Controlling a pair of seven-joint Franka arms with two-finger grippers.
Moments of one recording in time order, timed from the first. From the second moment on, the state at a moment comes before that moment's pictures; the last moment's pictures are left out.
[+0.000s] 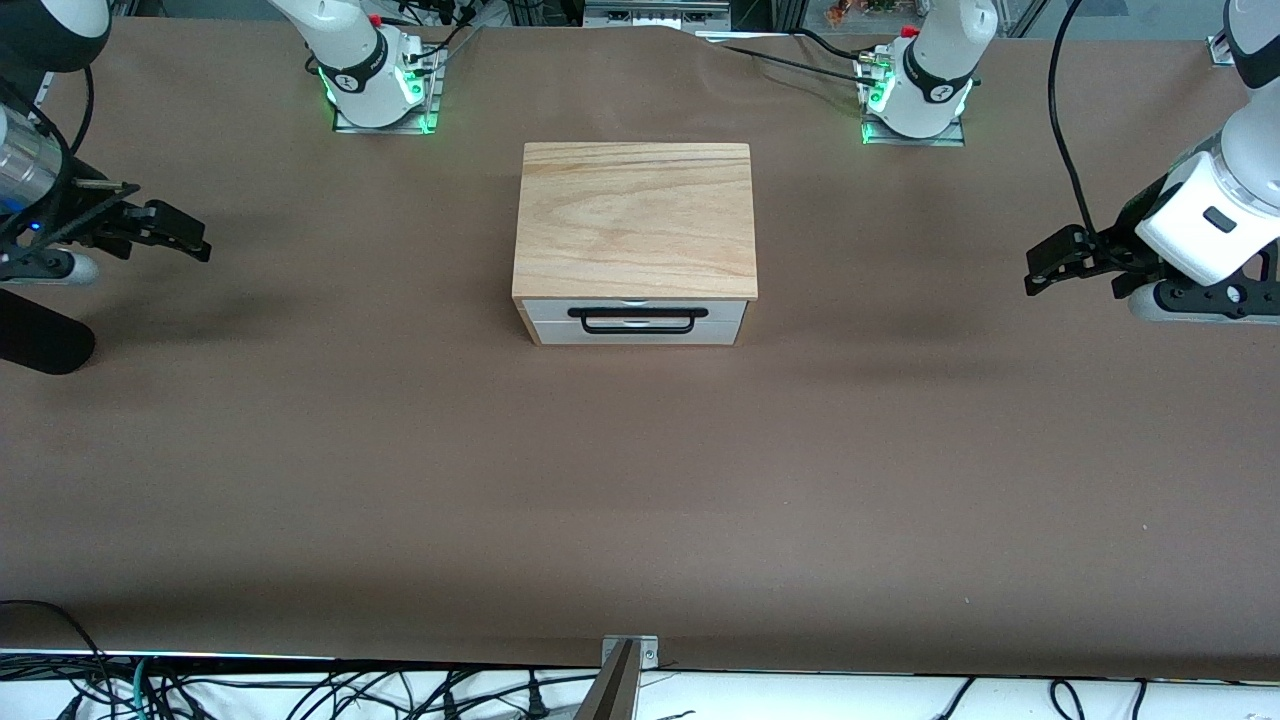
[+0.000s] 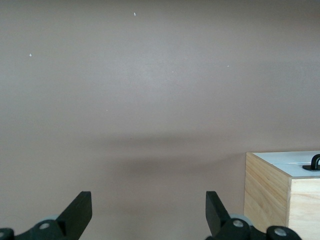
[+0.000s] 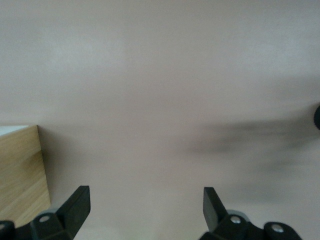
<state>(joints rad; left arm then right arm) -0.04 0.13 -0.06 -1.47 -0.03 1.58 -0.10 0.01 -0.02 -0.01 -1.77 0.02 1.67 0.01</state>
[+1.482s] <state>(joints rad) -0.18 0.62 -0.10 -1.54 -0.96 1.83 0.35 0.16 0.51 0.00 -1.77 1.22 1.74 -0.59</state>
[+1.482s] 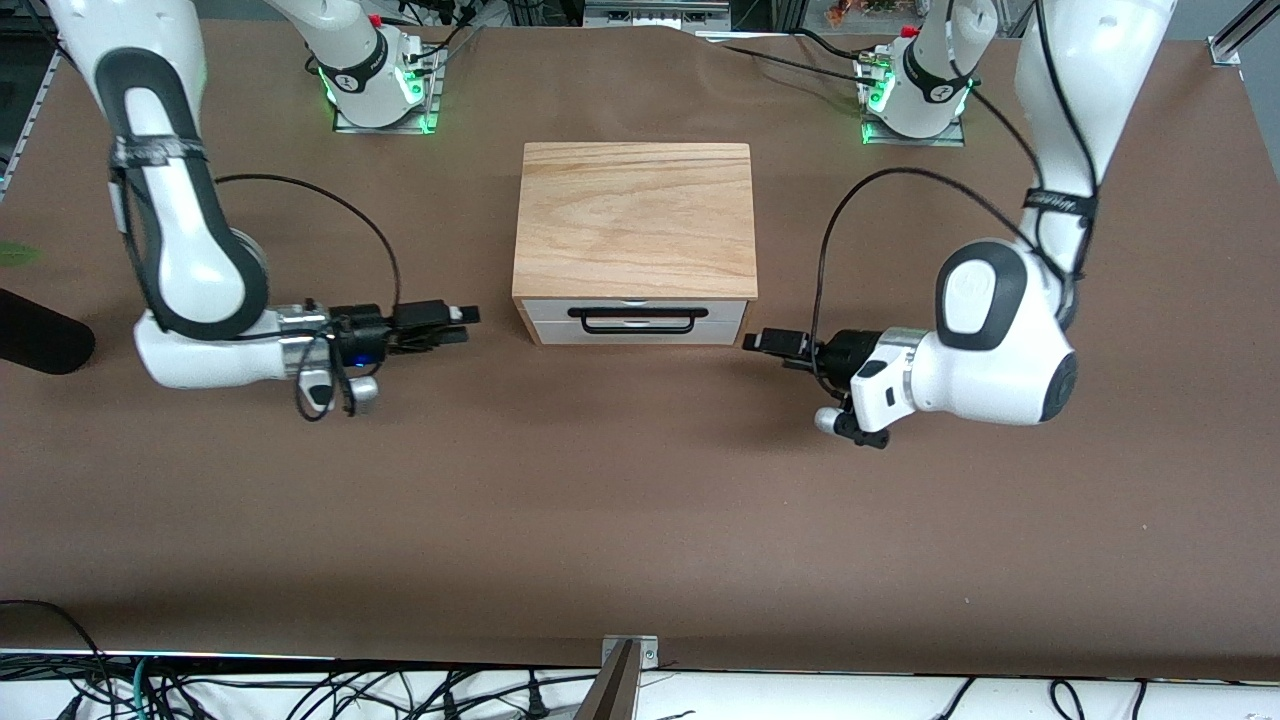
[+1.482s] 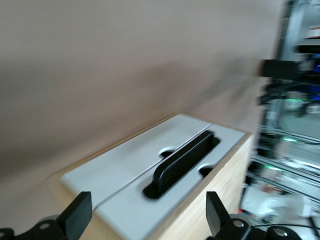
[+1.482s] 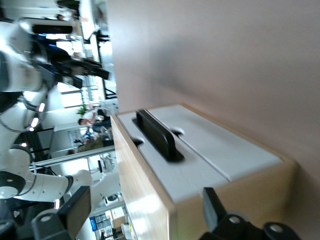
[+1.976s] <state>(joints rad) -0.20 0.68 -0.11 -1.70 -1.38 1.86 0.79 0.28 0.63 0.00 -1.77 1.44 1.78 -0.79</state>
